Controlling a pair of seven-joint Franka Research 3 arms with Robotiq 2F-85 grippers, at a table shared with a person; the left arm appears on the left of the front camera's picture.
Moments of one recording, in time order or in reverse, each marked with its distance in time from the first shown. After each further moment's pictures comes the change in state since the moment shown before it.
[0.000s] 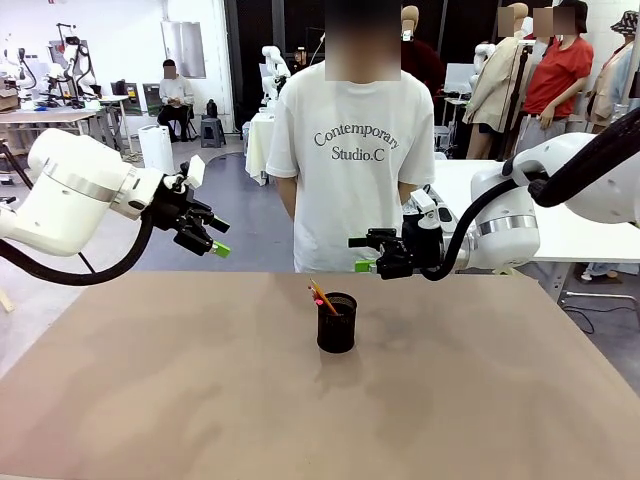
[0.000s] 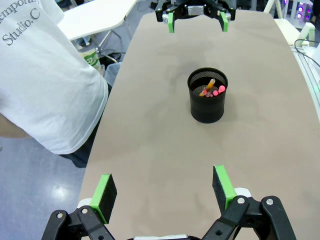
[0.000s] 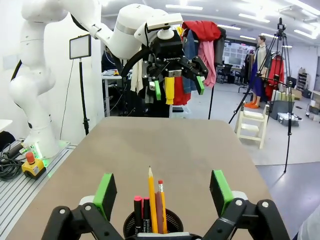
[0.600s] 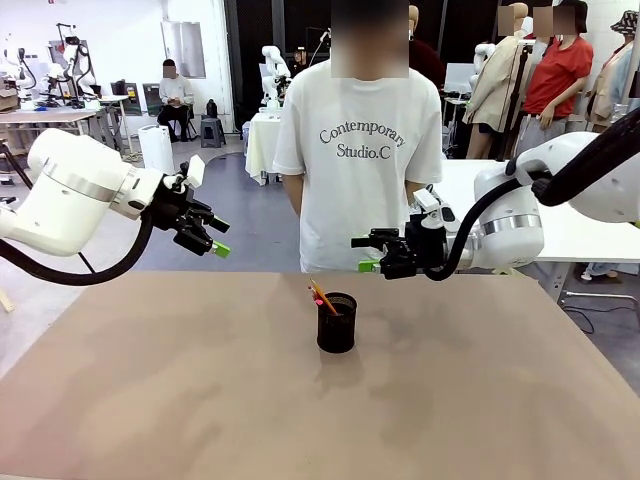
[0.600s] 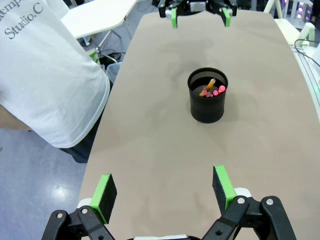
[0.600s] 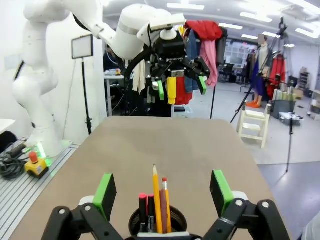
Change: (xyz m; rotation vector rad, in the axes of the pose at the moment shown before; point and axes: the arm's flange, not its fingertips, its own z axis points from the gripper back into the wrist) left arm 0.000 0.000 0.000 0.000 0.000 0.000; right arm 0.008 0.006 0.013 0.010 0.011 -0.005
